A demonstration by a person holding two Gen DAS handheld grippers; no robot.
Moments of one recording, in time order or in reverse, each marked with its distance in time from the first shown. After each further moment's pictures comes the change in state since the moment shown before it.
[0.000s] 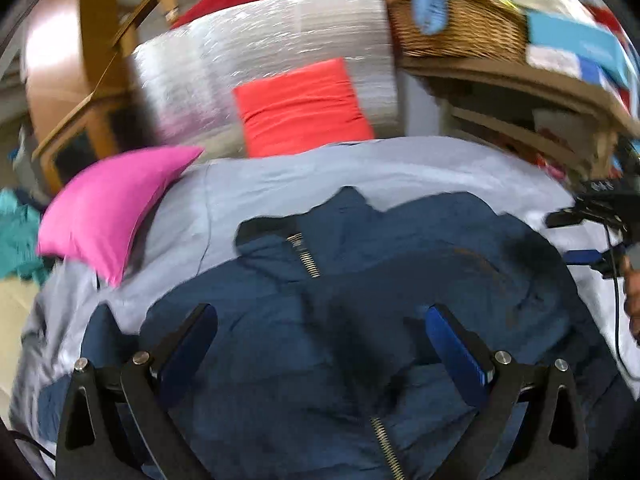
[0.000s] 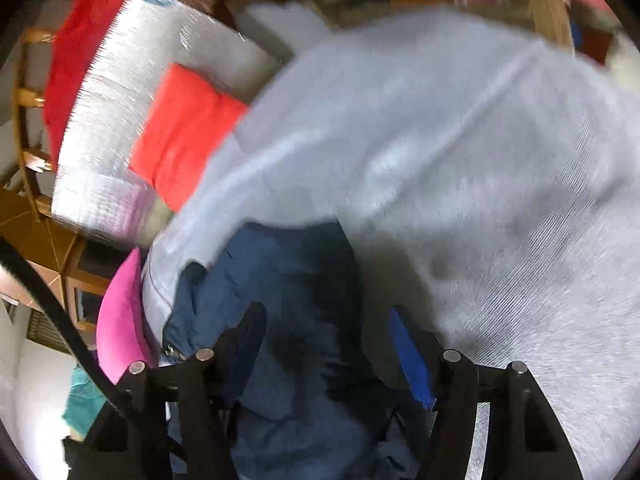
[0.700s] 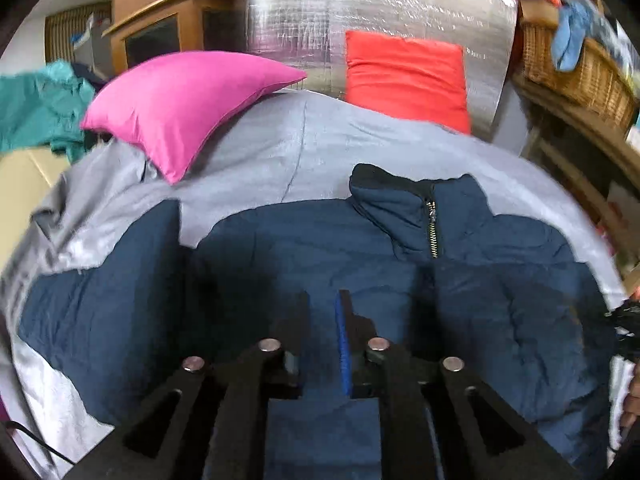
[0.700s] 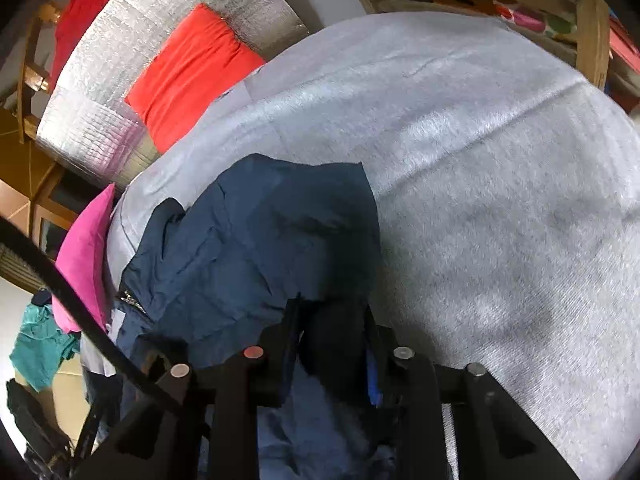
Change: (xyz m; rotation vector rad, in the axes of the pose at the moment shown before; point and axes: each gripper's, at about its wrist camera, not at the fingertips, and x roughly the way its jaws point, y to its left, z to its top) left arm 0.018 0.113 -0.038 -0.433 0.173 0.055; right arm 0.013 0.031 -0.021 -0.211 0.017 -0.140
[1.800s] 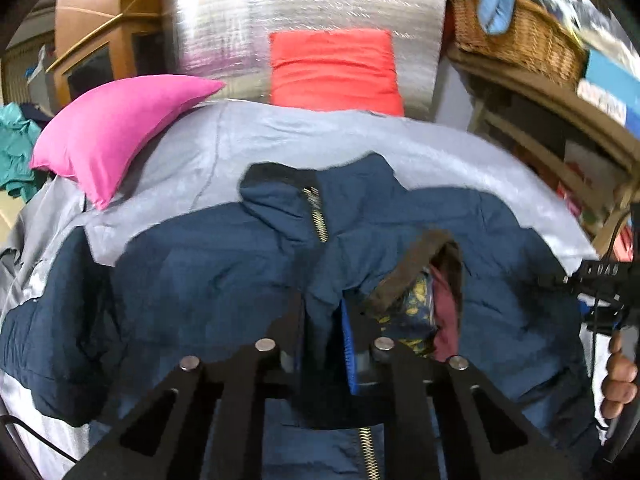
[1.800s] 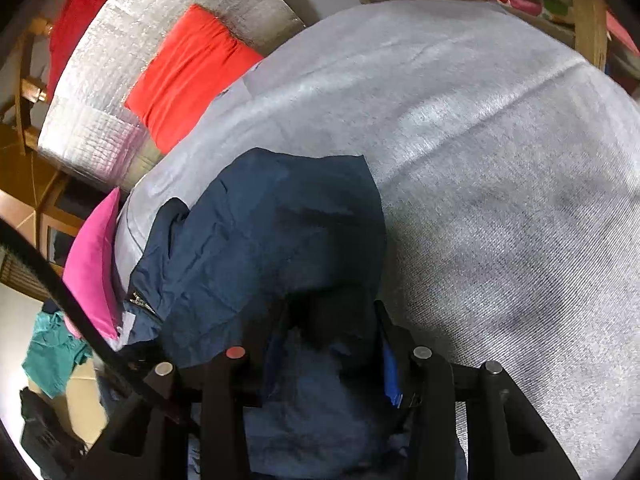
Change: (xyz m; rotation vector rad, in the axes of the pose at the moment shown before) left arm -0.003 -0.078 -0.008 0.144 -0.022 -0.096; right arm 0.000 -0.002 -0.001 0.020 0.012 0.024
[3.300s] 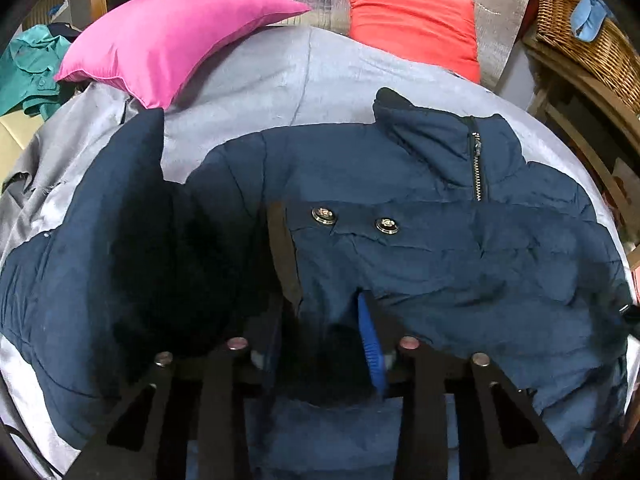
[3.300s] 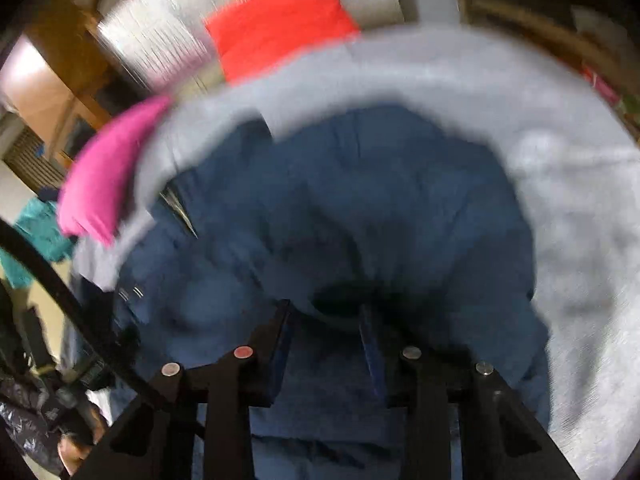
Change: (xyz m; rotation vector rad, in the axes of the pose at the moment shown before) left arm 0.054 0.107 -0.025 -0.143 0.211 0.056; right arm 0.028 0.076 -0.046 -0.336 0.076 -0.032
